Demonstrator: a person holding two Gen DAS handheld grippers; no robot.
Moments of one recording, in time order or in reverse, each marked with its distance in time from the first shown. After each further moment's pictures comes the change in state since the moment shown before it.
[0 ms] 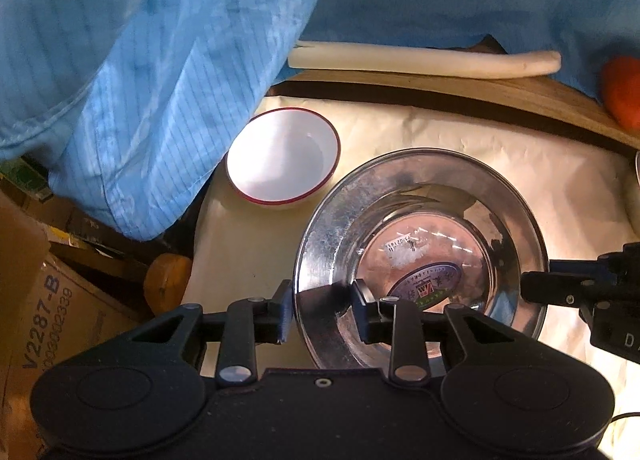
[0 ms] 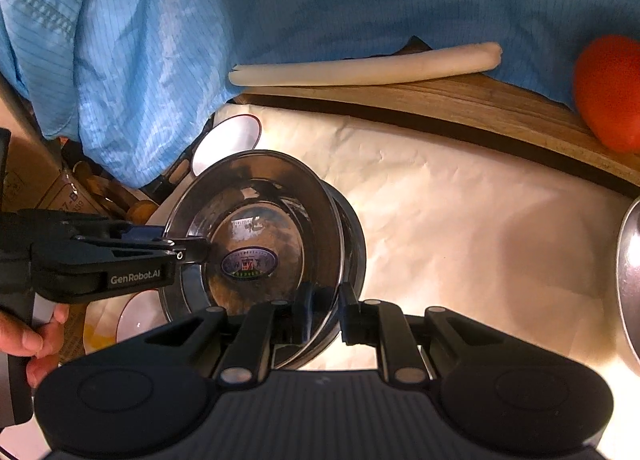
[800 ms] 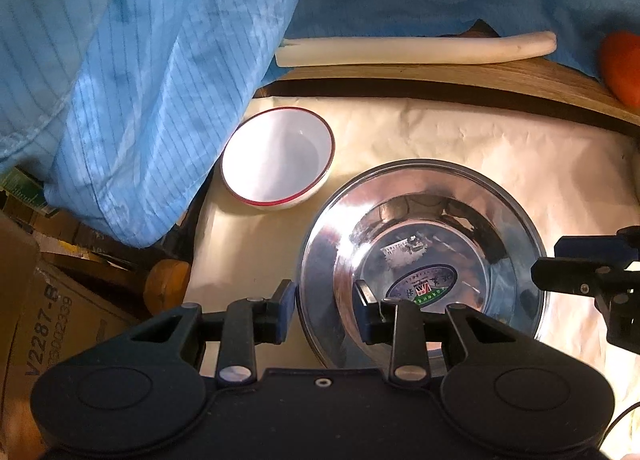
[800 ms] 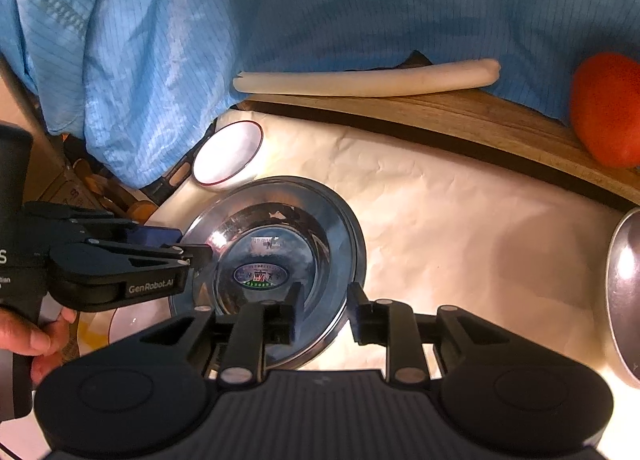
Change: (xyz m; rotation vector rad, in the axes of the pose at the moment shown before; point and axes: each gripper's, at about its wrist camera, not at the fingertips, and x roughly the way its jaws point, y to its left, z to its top) left arm -0.001 -0.012 -0.005 0.046 -0.006 0.032; right arm -0.007 0.001 -0.004 -0.038 -0.045 -0.015
